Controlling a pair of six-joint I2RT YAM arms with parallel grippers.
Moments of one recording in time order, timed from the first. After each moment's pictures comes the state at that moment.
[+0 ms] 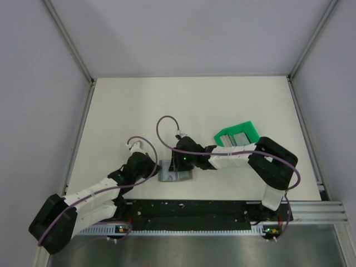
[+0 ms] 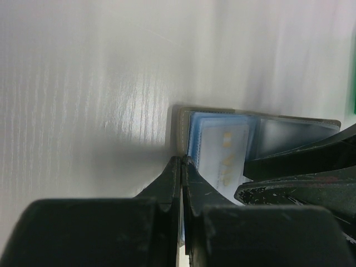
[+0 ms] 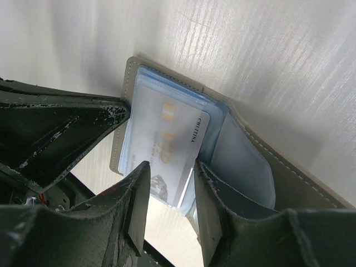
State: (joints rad) left arm -0.63 0.94 0.19 0.06 -0.09 -0.93; right arm 1.03 1.77 0.94 0.01 -0.08 0.85
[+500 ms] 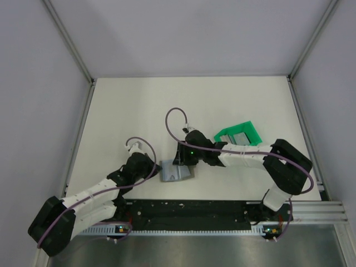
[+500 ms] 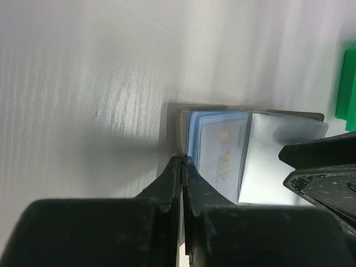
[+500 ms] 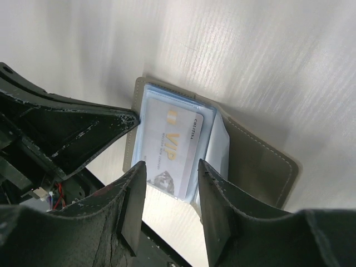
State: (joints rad) left arm -0.63 0.90 0.19 0.03 -0.07 -1.00; right arm 0.96 1.66 0.89 0.00 -0.10 0.82
